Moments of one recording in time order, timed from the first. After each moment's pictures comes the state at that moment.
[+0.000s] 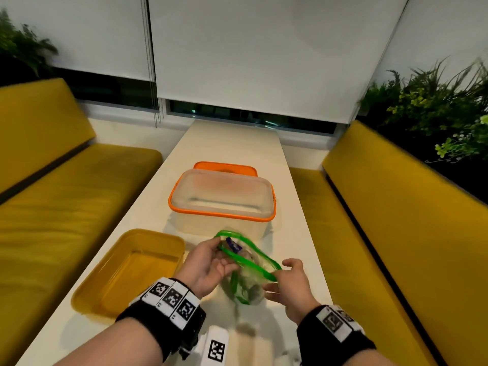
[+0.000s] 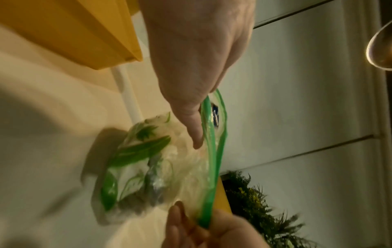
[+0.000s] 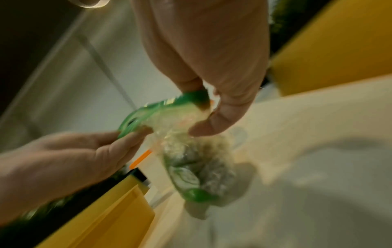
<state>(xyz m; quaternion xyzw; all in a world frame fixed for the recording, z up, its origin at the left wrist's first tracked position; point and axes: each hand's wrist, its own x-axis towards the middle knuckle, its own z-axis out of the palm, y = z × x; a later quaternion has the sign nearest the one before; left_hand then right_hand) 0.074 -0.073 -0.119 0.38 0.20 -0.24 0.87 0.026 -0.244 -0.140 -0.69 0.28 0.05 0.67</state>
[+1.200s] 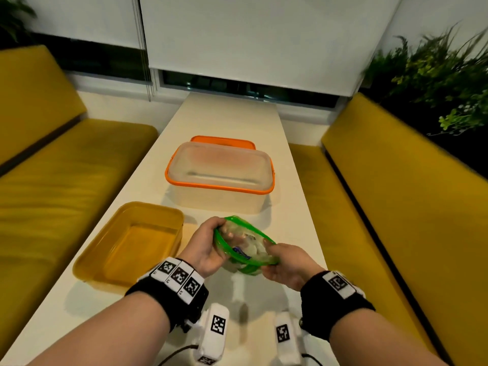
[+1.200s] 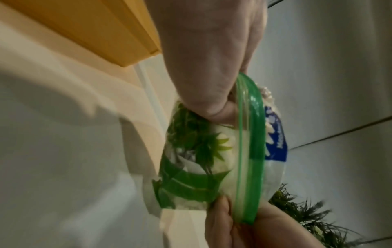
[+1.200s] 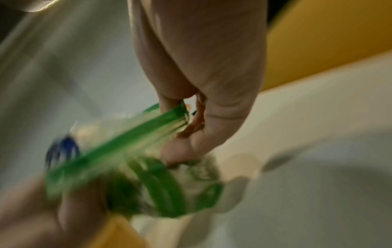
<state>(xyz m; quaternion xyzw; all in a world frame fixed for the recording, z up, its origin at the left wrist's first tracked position) 0.061 -0.079 -0.141 0.36 0.18 -0.27 0.87 0.020 -0.252 -0.144 -0.61 0.30 0.18 0.70</state>
